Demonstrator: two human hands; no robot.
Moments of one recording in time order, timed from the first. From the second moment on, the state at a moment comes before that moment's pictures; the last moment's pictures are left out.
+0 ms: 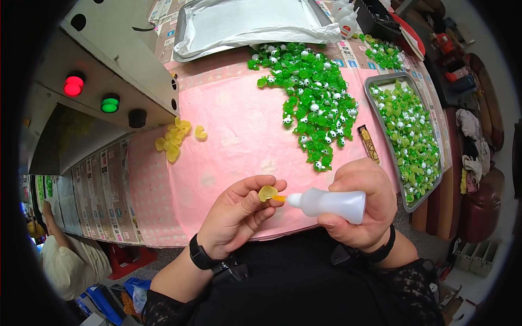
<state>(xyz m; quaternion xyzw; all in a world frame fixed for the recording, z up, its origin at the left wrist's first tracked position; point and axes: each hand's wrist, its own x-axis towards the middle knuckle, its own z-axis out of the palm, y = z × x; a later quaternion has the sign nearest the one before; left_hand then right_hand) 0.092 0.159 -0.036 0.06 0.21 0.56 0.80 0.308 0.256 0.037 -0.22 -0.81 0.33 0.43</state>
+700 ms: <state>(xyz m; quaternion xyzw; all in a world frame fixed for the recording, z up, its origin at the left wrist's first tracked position) 0.093 0.159 -0.037 0.07 0.20 0.56 0.80 0.315 0.257 0.042 -0.25 -0.81 0.33 0.42</state>
